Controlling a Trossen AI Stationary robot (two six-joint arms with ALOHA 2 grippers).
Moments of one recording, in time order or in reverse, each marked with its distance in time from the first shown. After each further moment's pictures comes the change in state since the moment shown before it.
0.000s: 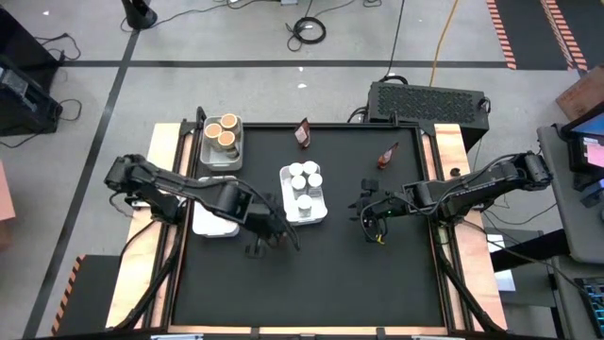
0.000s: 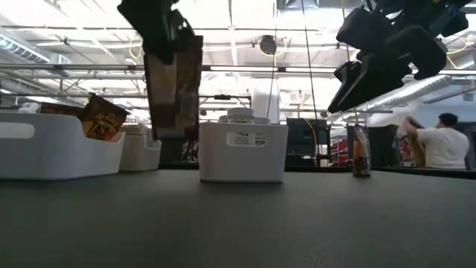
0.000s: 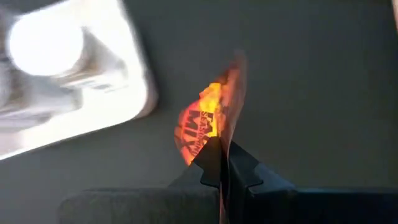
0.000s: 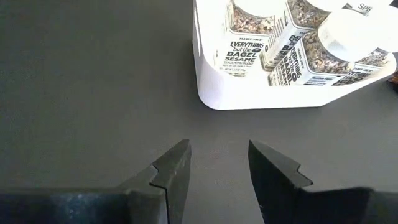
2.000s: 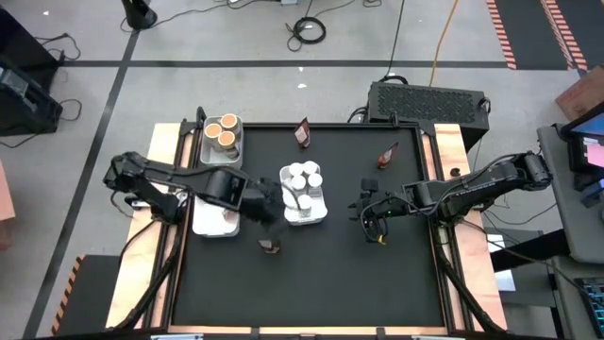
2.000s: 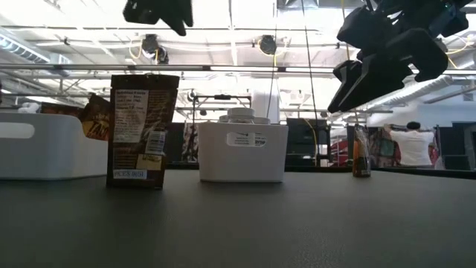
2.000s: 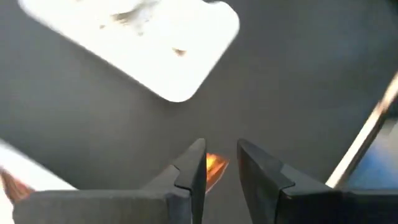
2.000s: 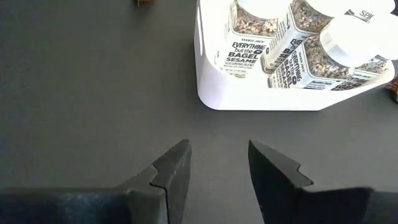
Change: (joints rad) left arm 0.038 -0.014 0.189 -0.148 -0.102 -0.867; right arm 0.000 0.000 -0.001 0.000 0.001 -0.043
